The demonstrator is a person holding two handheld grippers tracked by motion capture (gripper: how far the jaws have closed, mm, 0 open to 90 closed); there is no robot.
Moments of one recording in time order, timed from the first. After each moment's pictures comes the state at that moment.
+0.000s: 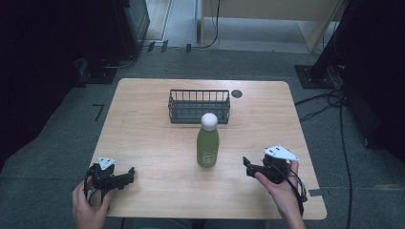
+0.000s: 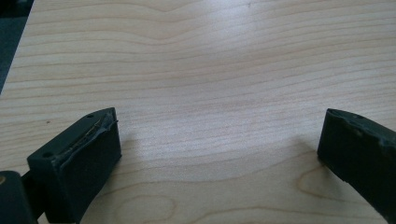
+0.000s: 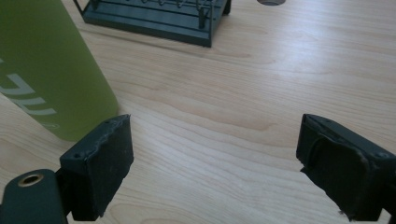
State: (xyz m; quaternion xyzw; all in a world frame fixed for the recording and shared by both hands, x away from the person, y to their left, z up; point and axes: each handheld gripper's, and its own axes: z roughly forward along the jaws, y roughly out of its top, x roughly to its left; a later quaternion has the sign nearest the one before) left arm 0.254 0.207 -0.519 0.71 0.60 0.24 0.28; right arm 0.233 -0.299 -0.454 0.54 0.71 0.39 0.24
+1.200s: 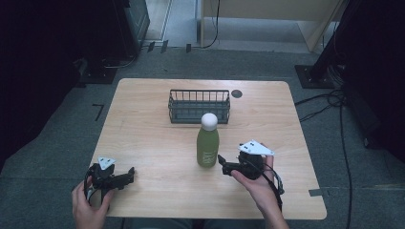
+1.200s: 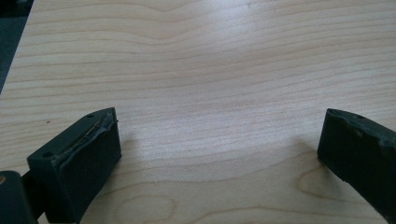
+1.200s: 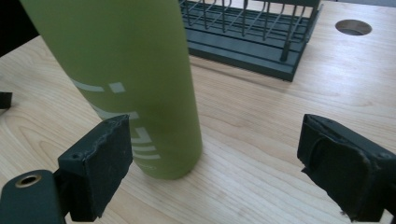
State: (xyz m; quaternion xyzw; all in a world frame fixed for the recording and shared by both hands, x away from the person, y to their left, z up) left arm 0.254 0.207 -0.519 0.71 0.60 0.24 0.28; right arm 0.244 -0.234 -0.440 0.49 0.73 0.44 0.20
